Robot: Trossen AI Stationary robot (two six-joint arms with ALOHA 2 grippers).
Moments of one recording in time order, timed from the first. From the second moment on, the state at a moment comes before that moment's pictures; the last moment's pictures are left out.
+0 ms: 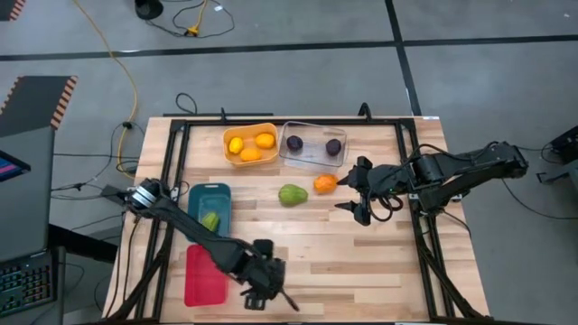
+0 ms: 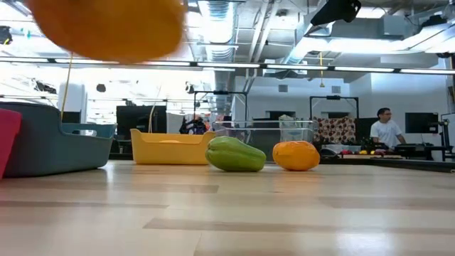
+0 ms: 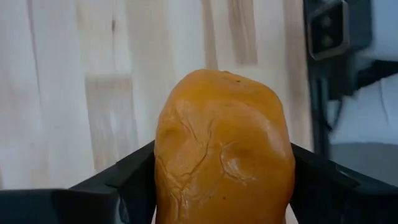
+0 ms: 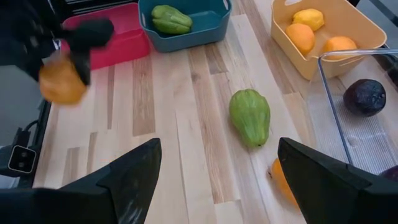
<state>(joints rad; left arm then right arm) -0.57 1.94 1.63 -0.89 -0.06 -0.50 0.22 1.13 1.13 -0.69 0.23 0.31</state>
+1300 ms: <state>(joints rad) -0.85 1.84 1.63 -1.43 0.09 -1.04 0.22 1.13 1.13 -0.69 0.23 0.31</state>
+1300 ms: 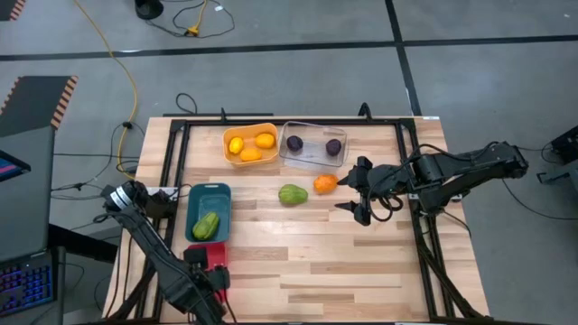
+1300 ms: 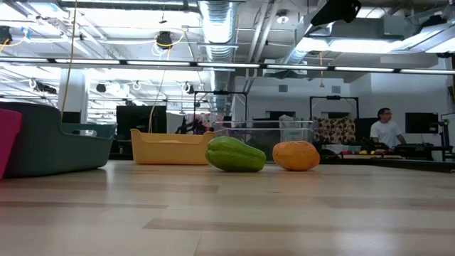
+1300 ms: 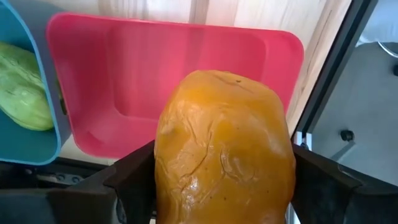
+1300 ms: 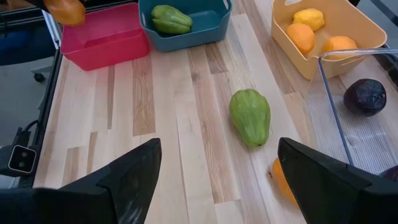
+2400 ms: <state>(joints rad) -0.84 1.84 1.63 -1.41 0.07 -1.11 0.22 1.16 1.13 -0.65 0.23 0.30</state>
